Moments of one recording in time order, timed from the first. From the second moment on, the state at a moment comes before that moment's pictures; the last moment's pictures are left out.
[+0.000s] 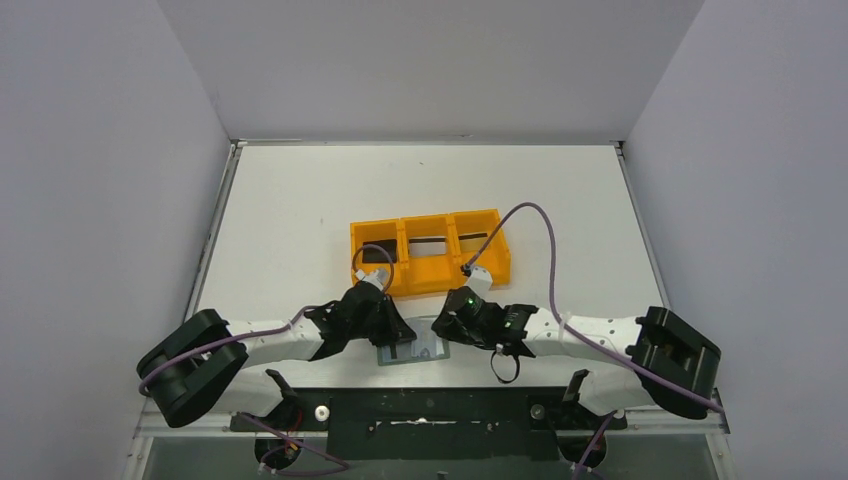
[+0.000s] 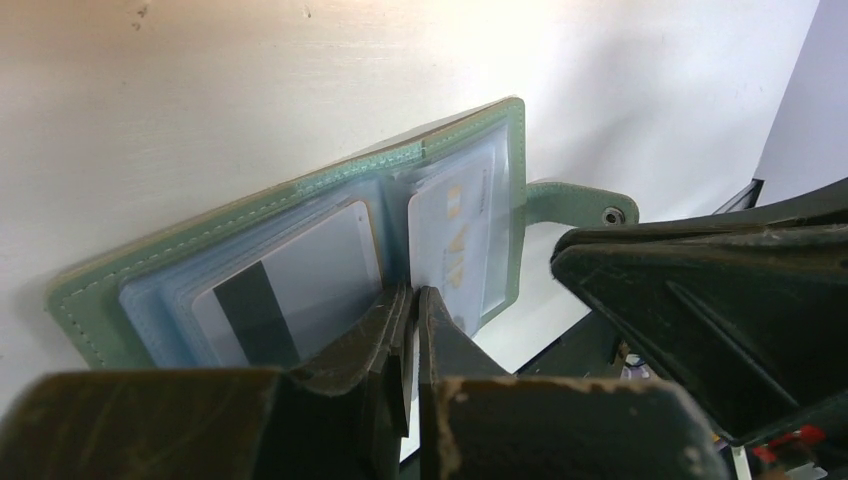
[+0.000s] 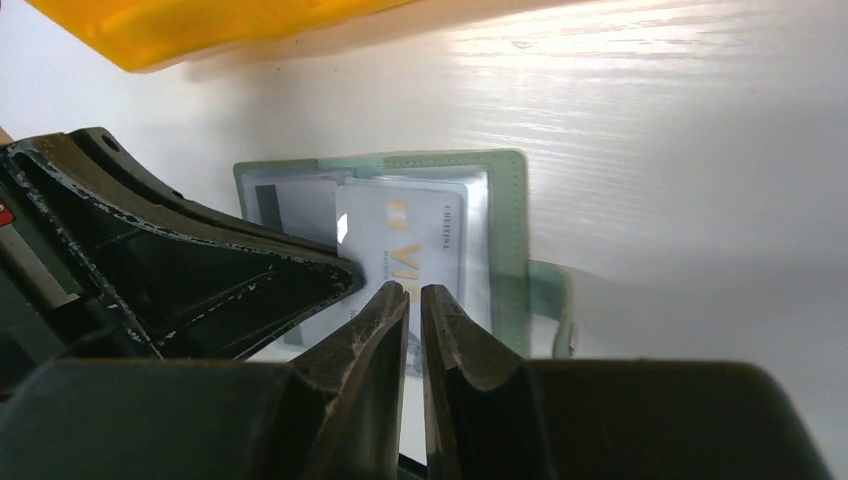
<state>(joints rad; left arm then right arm) -0.85 1.33 0.37 0.21 0.13 -1.08 1.04 1.31 0.59 -0.13 0.23 1.10</state>
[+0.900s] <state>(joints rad) -0.83 1.29 0.38 0.12 0.15 -1.03 1.07 1.48 0.60 -0.06 0.22 1.22</state>
